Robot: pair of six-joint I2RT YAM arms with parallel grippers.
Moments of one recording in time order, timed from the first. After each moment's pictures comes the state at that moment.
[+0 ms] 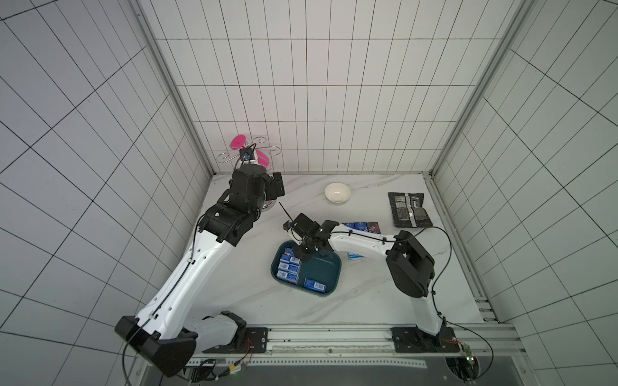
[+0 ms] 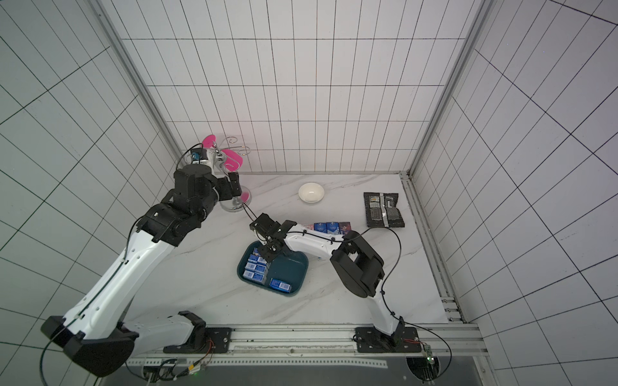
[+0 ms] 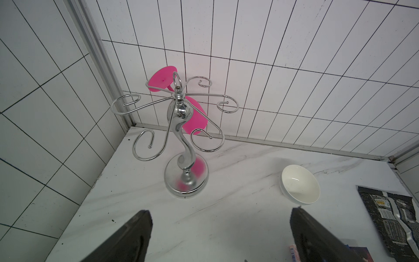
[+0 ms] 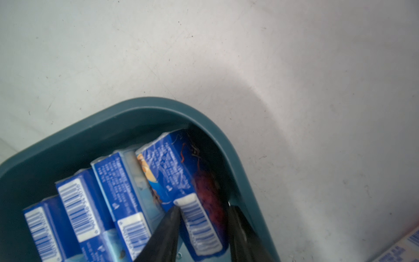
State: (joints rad) left arm -0.46 1.23 1.47 -0.66 -0.45 -0.33; right arm 1.07 2.07 1.59 -0.62 -0.04 0.11
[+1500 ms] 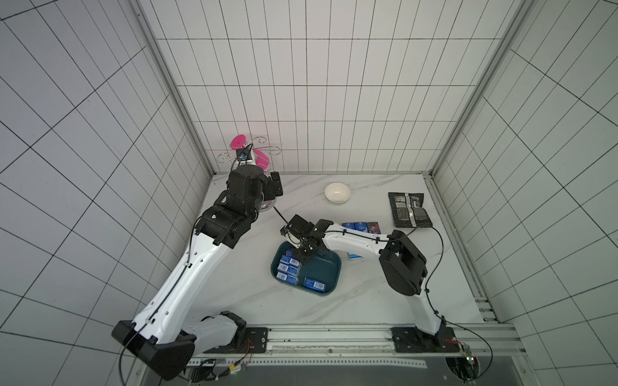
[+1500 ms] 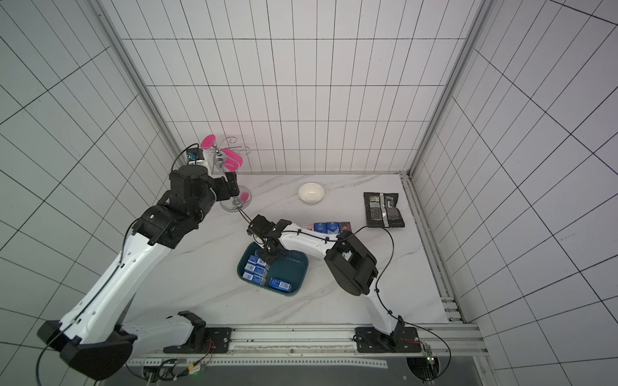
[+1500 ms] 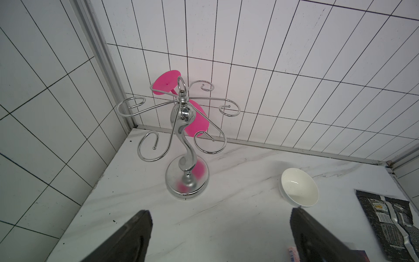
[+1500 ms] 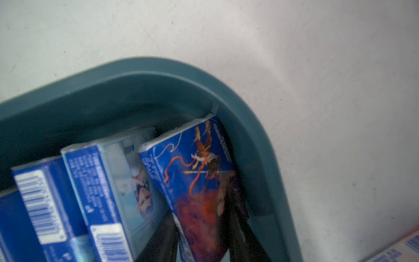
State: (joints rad) left arm -0.46 1.21 1.47 -0.66 -0.46 -0.34; right arm 1.08 2.13 1.67 -0.74 -0.02 0.03
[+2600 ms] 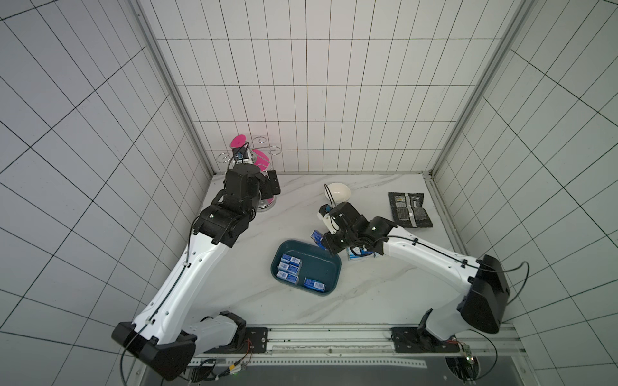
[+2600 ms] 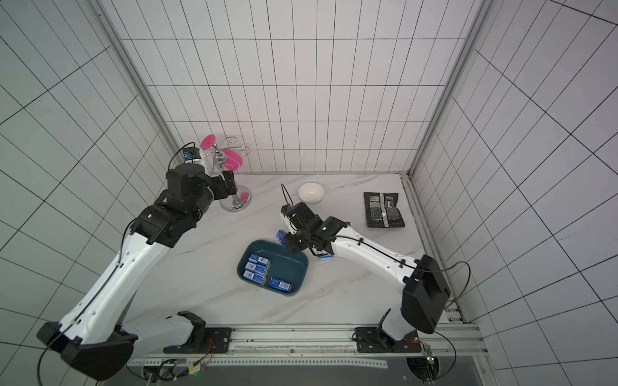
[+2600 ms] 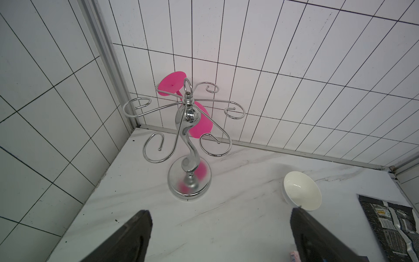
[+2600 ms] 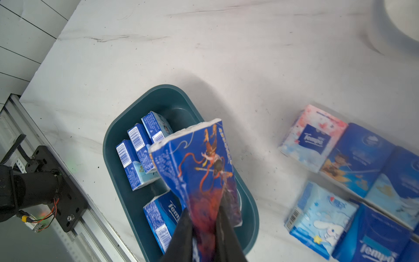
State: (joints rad) left arm -0.43 1.21 1.48 -0.66 -0.44 -0.34; right arm 0.95 1.48 1.24 -0.67 -0.07 0.30
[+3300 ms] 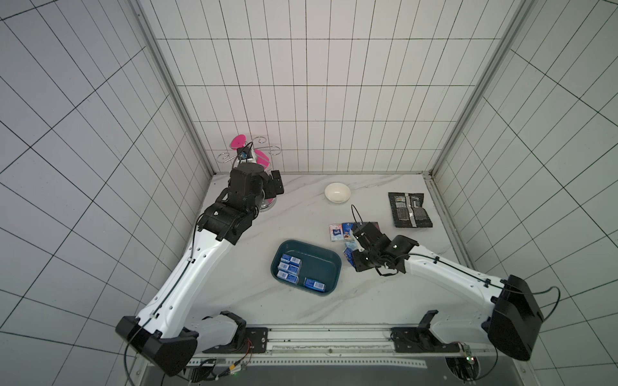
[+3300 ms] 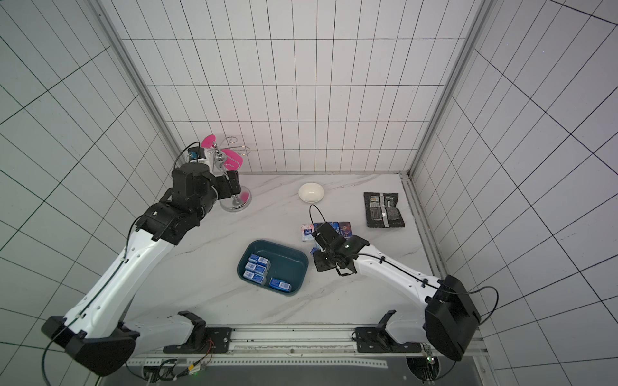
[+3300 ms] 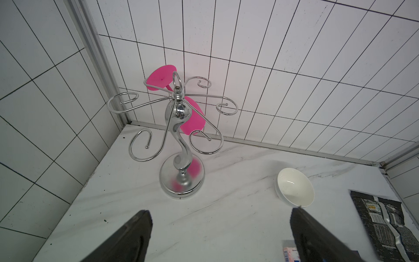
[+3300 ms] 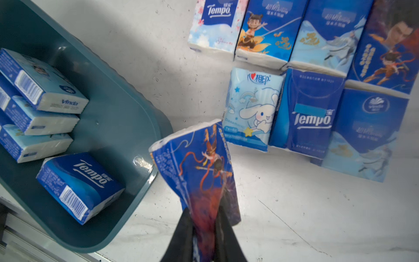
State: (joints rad) left arm -0.44 1.24 1.48 -0.64 -0.42 -0.36; right arm 0.89 1.31 0.91 -0.72 0.04 0.44
